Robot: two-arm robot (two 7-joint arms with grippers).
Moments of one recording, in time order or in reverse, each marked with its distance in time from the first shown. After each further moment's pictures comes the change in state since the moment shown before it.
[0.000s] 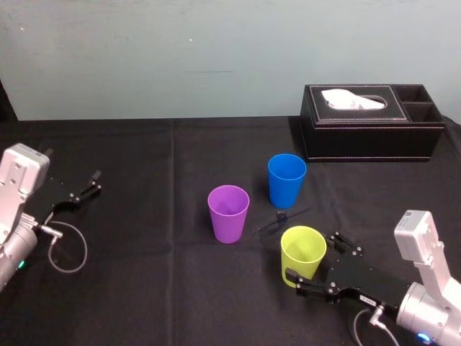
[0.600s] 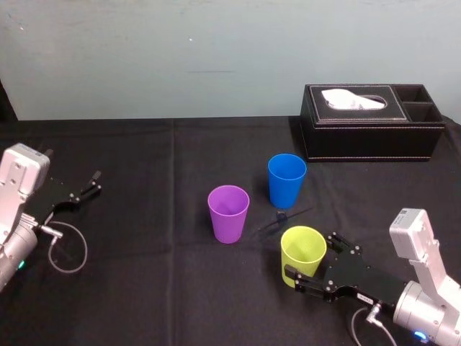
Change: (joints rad) left arm 0.000 0.000 0.000 0.000 0.000 0.000 0.000; right arm 0.013 -0.012 -0.007 0.011 -0.009 0.014 -0.015
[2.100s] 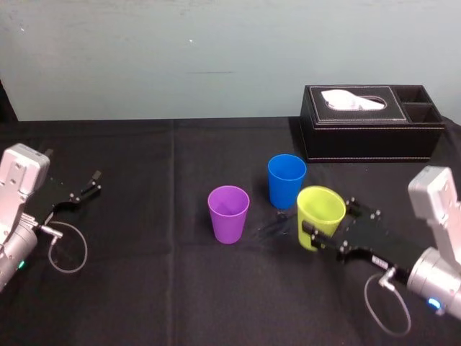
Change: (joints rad) left arm 0.000 0.000 0.000 0.000 0.000 0.000 0.000; right arm -0.025 0.008 0.082 -0.145 0.000 0.124 -0.107
